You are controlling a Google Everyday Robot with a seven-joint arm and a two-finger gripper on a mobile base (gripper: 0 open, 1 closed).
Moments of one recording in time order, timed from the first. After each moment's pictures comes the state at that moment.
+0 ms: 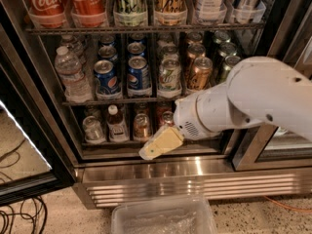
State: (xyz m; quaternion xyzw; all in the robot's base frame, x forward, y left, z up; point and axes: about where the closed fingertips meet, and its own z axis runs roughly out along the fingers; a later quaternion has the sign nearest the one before) arm 0.472 -0.027 0.831 -0.46 0.80 0.17 0.33
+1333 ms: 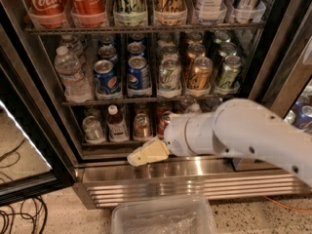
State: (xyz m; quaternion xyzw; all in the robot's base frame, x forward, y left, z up) arm 0.480 -0.003 0.785 -0.39 0.81 0.20 0.38
